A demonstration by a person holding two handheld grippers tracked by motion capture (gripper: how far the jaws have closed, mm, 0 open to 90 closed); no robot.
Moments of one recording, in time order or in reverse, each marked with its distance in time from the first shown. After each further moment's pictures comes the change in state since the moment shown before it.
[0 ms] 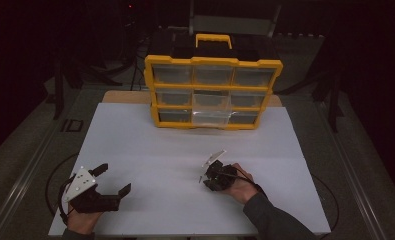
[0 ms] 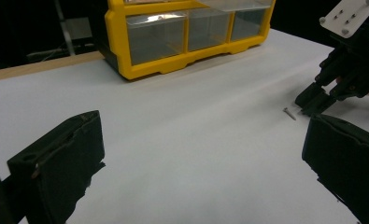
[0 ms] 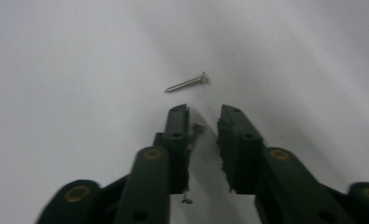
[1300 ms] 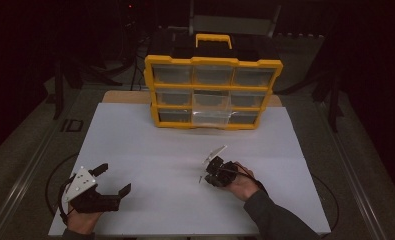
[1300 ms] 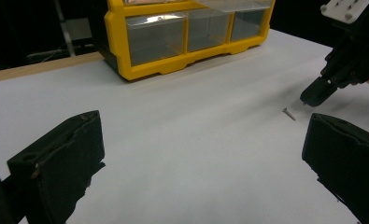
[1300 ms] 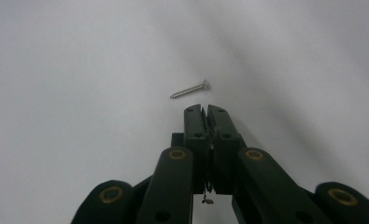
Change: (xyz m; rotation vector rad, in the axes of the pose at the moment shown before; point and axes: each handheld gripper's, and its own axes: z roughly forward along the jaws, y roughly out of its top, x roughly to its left) left arm 0.000 0.001 0.000 -0.003 -0.001 -0.001; right arm -0.004 0.009 -0.013 0.009 0.034 0.003
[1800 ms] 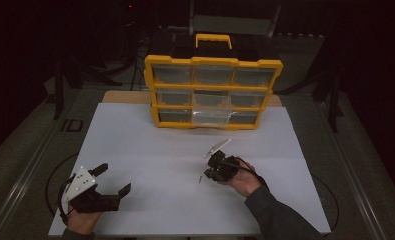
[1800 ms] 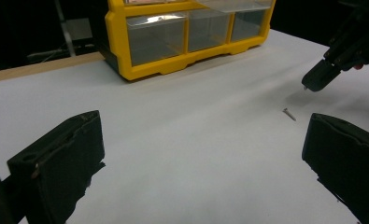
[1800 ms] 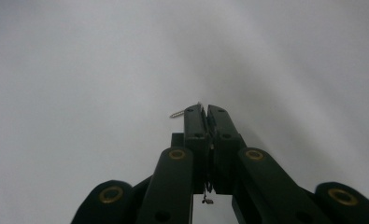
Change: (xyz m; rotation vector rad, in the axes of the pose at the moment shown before) left arm 0.000 0.000 0.000 0.000 0.001 0.000; right arm -0.004 0.011 -0.019 -0.053 0.018 0.029
